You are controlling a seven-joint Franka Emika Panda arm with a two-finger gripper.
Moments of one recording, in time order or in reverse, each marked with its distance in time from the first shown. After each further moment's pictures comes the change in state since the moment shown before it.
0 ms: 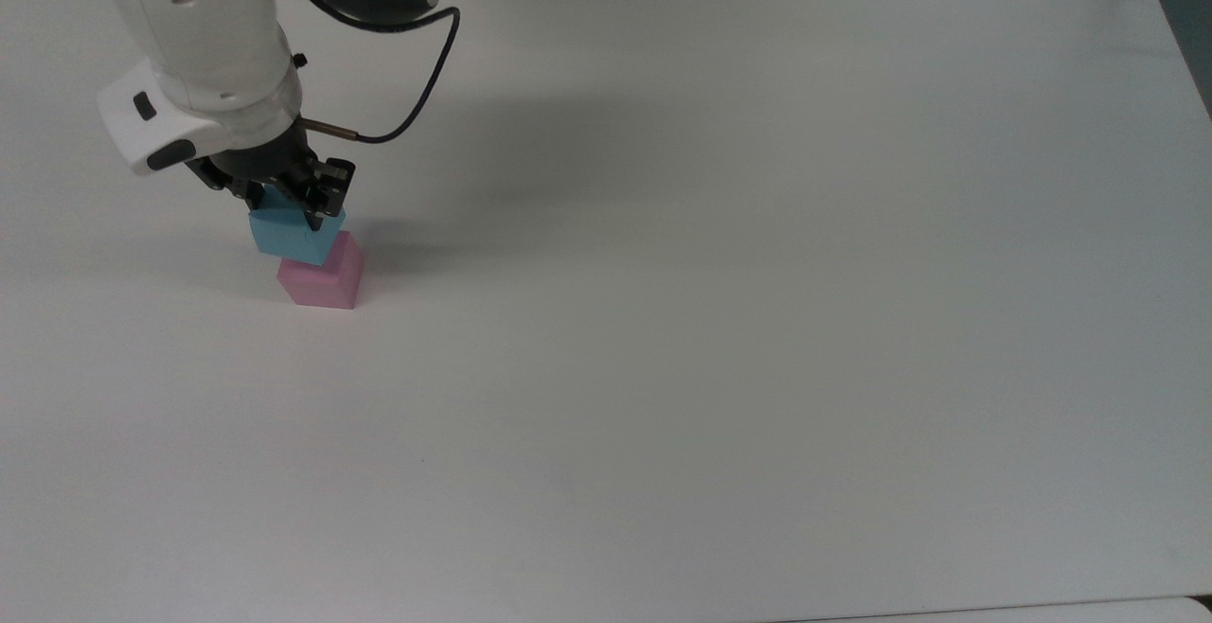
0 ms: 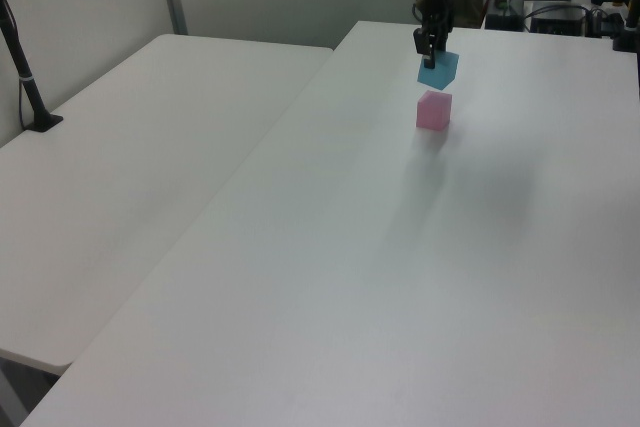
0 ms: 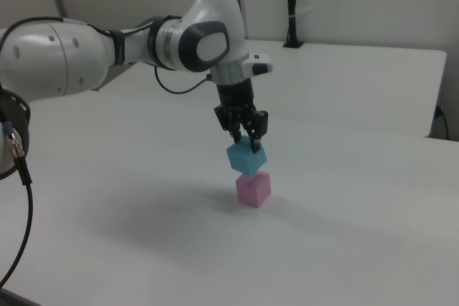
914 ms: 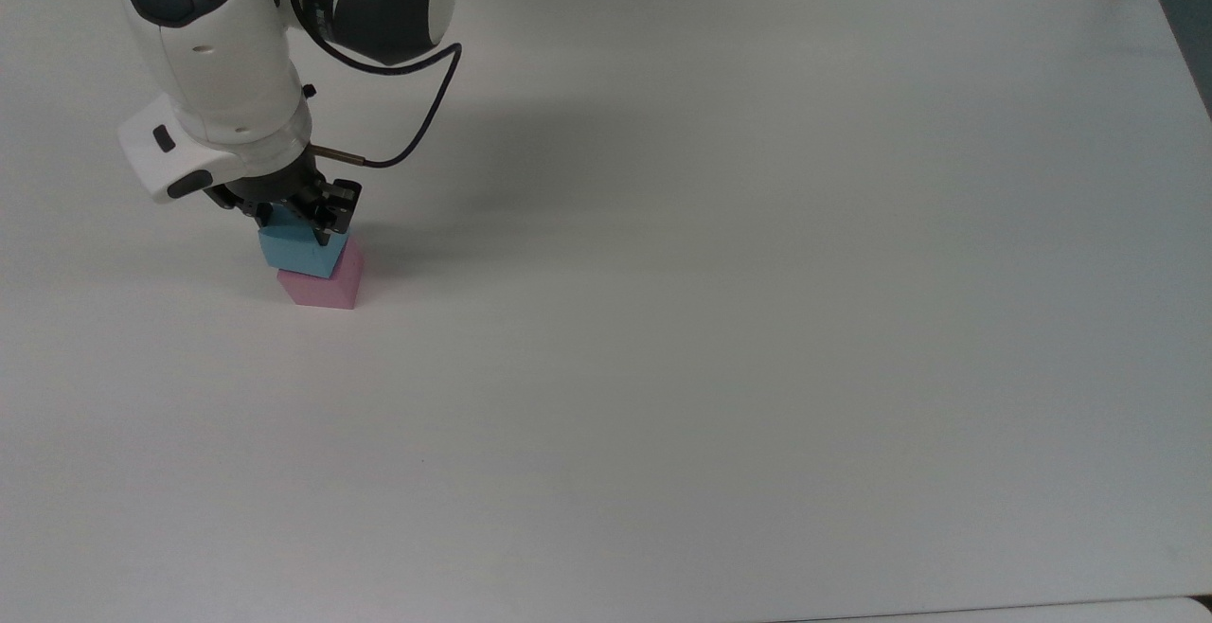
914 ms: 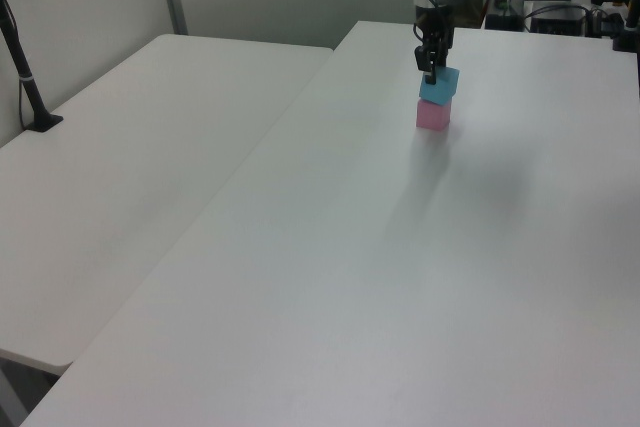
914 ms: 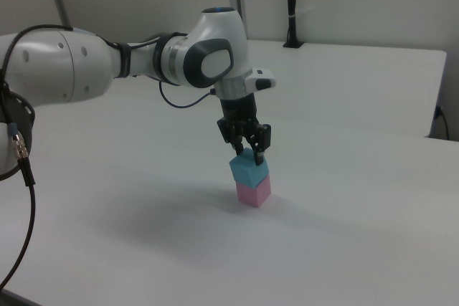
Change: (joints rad) arm 0.000 0.015 -0.003 -0.066 0.000 0.069 -0.014
